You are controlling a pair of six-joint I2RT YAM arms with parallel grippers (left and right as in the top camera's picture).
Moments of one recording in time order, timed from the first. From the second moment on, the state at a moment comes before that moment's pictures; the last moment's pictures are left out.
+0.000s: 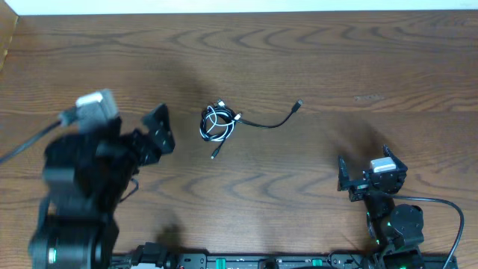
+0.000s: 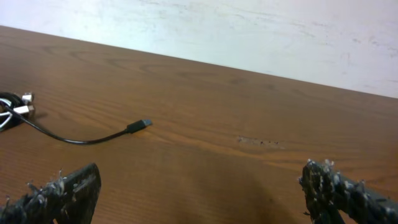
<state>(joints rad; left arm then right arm) -0.07 0.82 1.23 -0.88 0.07 -0.40 0.19 0.08 0.01 -0.07 0.03 -0.09</state>
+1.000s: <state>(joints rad) -0.07 1.69 1.26 -0.89 0.10 -0.38 0.19 0.08 0.01 -0.07 0.03 -0.09</state>
